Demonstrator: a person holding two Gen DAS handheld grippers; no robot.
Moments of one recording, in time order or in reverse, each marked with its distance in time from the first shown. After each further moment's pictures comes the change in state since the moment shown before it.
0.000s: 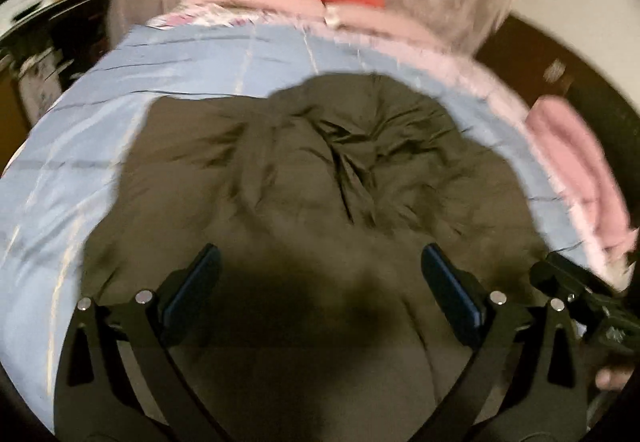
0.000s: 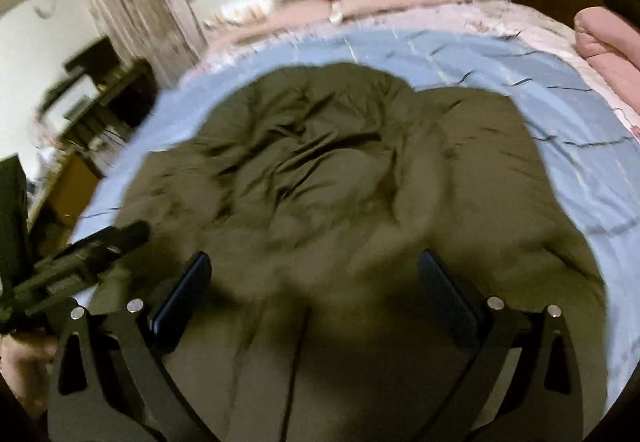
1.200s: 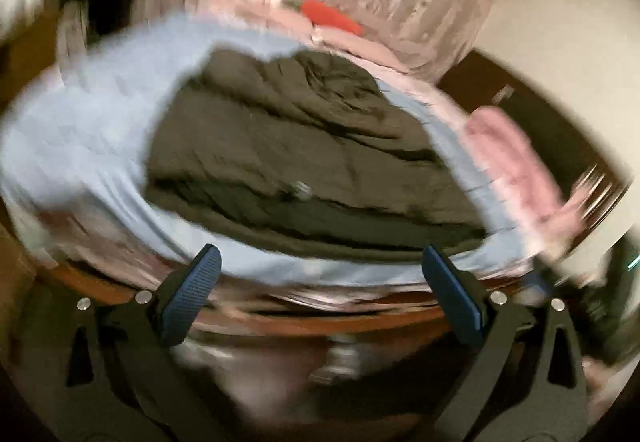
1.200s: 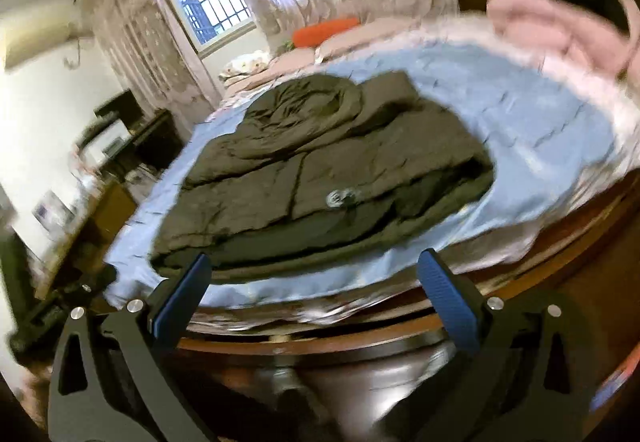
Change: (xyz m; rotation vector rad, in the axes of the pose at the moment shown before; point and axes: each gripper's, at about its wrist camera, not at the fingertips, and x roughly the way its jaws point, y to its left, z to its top) left arm -0.214 0.003 -0.235 -0.183 -0.059 -0.198; right arm -0.210 -0.006 -0.222 0.201 -0.139 0.084
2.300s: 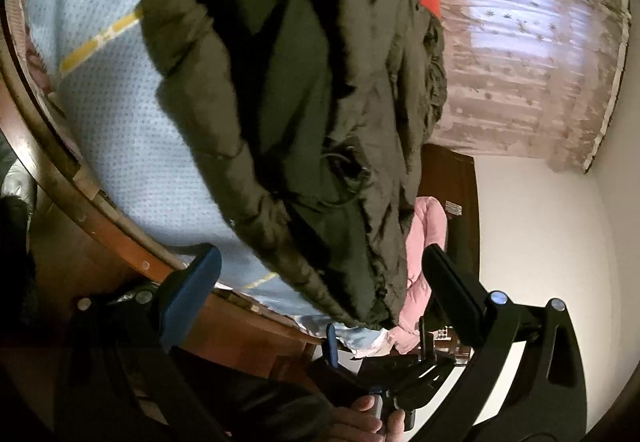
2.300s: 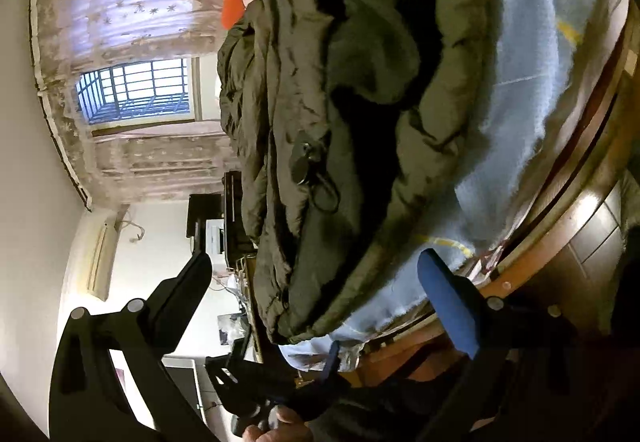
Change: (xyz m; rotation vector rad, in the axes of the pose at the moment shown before) left arm 0.162 0.102 -0.024 -0.813 0.170 -0.317; right arm 0.163 -0.105 -0.014 0.815 0.209 0.424
